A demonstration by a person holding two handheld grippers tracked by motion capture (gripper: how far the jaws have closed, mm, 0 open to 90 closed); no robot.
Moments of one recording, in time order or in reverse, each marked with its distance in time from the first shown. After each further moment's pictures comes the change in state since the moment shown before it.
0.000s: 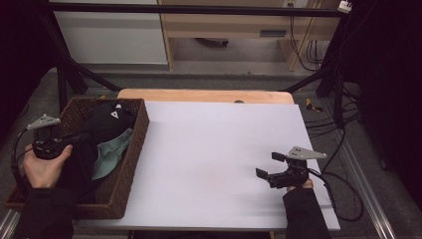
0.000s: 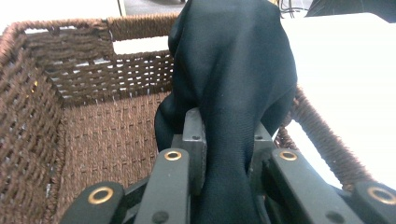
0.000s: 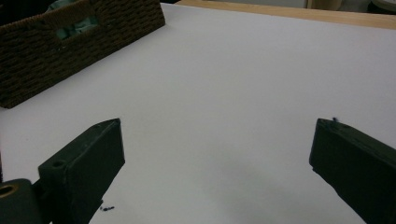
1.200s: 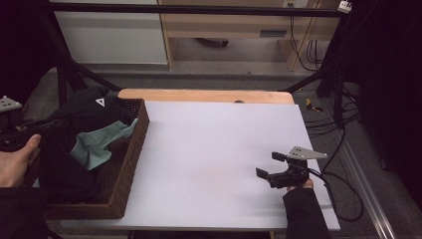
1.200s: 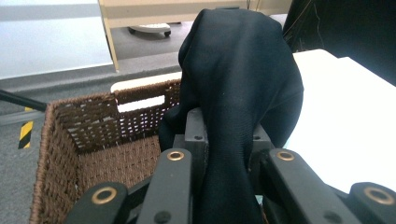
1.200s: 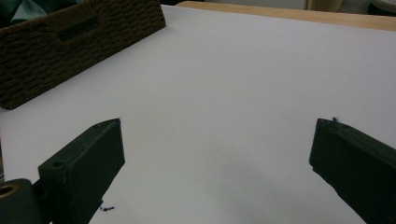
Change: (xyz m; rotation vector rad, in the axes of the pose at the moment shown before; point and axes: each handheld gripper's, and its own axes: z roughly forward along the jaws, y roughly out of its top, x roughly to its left) left arm -0.009 0.052 -0.074 -0.109 -0.072 0.056; right arm 0.000 0.000 -0.001 -0.007 0.001 0.003
